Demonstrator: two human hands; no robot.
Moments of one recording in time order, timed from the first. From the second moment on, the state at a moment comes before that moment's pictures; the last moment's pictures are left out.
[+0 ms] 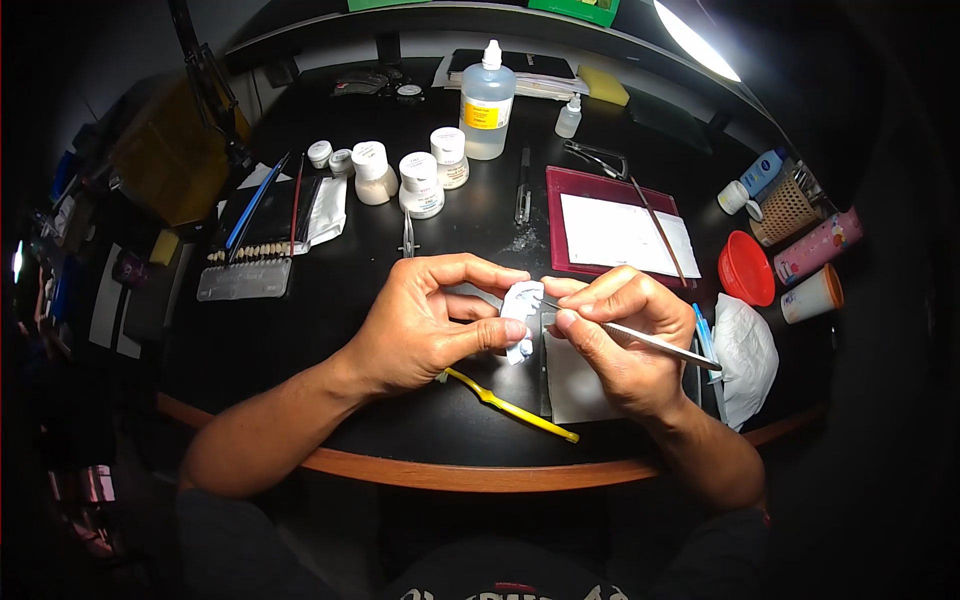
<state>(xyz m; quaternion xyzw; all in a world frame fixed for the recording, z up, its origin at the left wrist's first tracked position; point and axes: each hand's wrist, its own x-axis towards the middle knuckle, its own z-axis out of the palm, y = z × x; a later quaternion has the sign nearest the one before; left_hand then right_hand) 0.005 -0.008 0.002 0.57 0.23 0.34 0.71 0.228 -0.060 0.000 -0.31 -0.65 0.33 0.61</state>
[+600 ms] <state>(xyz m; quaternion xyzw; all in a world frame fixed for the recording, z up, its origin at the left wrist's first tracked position) 0.005 -0.007 0.002 0.57 0.21 0.35 0.71 0.232 -0.060 0.003 -0.30 -0.64 0.37 0.60</state>
